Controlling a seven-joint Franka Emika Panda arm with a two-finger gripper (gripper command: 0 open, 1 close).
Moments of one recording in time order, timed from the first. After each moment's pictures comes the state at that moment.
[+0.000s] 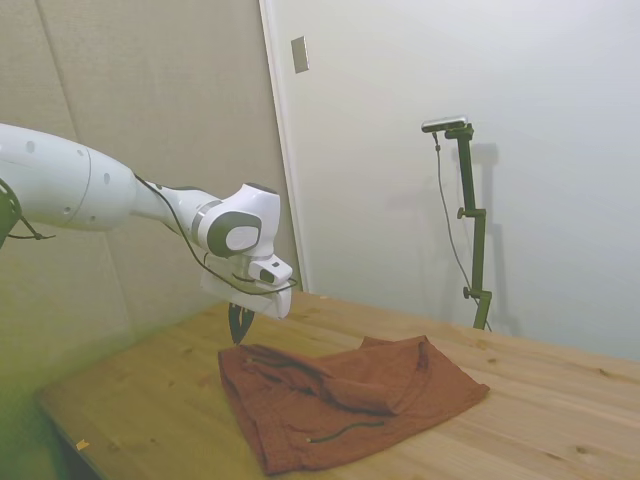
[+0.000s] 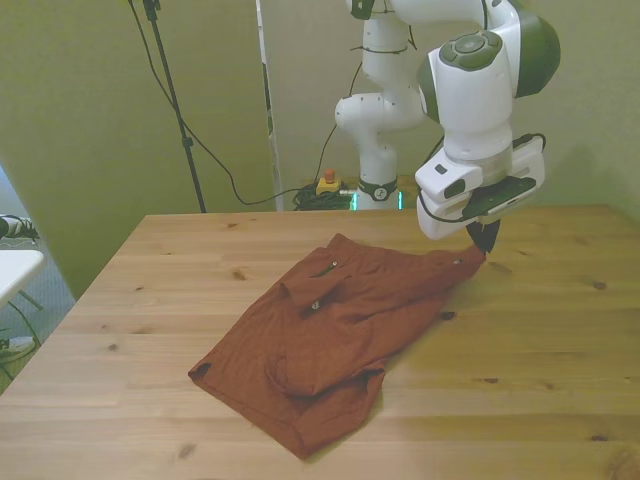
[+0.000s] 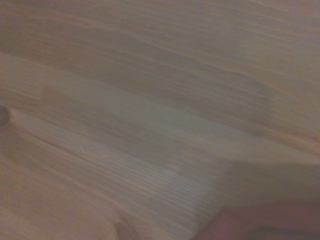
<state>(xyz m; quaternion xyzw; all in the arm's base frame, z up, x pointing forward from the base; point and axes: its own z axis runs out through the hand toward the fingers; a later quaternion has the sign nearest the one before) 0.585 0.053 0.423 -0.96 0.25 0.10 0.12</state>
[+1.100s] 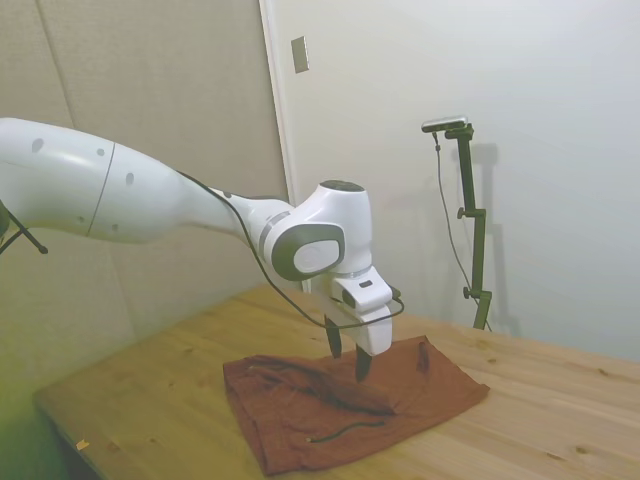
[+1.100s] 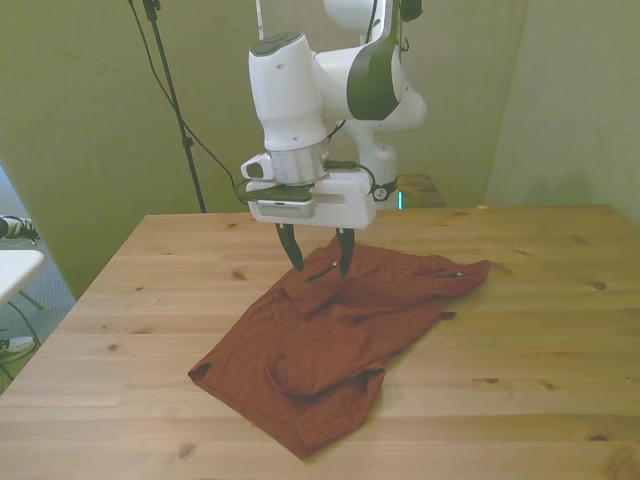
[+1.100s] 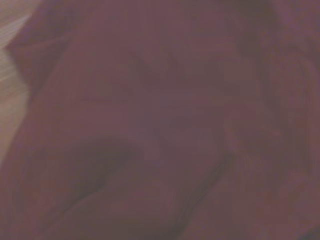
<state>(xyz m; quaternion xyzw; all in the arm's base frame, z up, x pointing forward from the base) 0.569 -0.210 0.427 -0.79 0.61 -0.01 0.06</state>
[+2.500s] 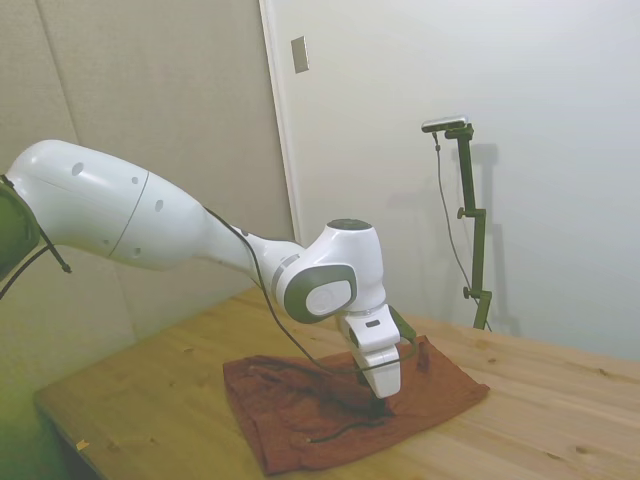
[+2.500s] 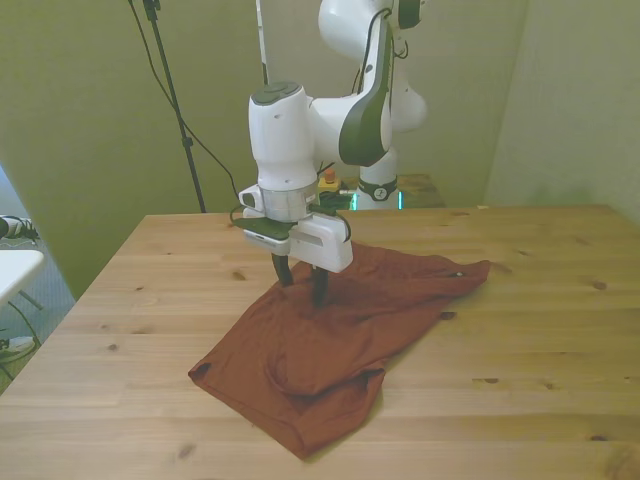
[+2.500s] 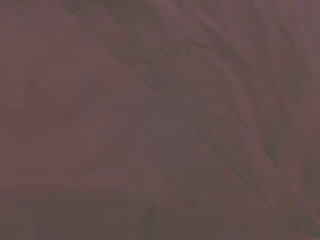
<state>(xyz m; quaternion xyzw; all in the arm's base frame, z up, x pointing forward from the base) 0.575 -0.222 0.366 -0.74 0.67 -0.03 0.04</state>
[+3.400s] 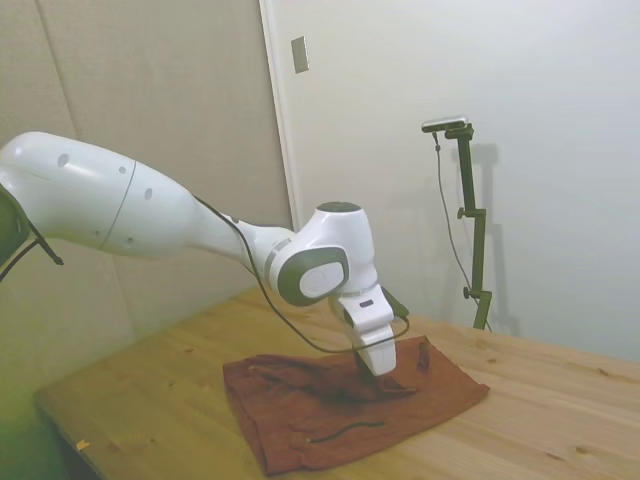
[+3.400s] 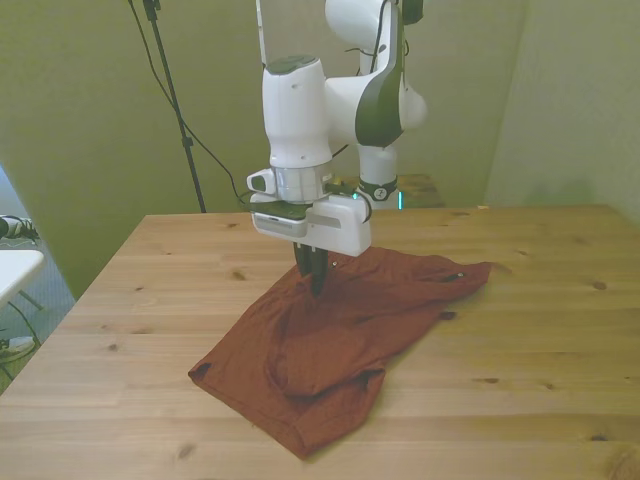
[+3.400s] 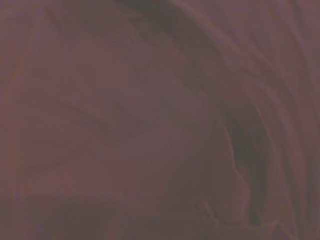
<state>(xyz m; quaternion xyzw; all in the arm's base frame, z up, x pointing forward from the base) 0.594 -0.193 0.411 -0.76 0.64 -0.06 0.06</state>
